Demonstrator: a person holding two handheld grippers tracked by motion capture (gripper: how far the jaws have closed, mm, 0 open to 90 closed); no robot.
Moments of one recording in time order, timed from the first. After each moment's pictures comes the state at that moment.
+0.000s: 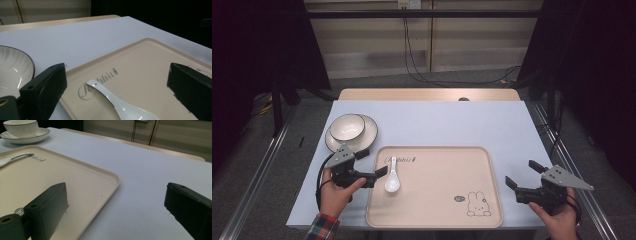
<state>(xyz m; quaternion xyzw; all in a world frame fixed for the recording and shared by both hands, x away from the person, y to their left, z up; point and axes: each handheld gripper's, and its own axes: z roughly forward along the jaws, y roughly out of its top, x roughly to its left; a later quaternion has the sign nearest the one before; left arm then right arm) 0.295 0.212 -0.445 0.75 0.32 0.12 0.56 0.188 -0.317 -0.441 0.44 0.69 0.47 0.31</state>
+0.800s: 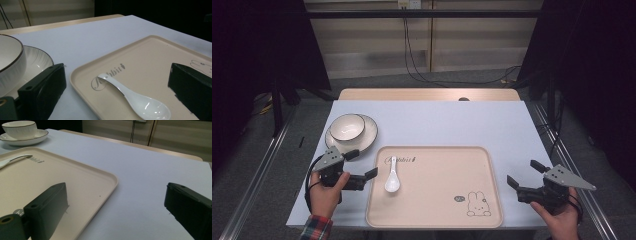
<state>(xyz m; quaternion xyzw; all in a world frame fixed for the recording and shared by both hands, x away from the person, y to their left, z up) 0.289 0.237 -0.440 0.75 0.32 0.14 0.56 0.188 -0.321 -0.440 0.45 0.69 0.48 0.31</state>
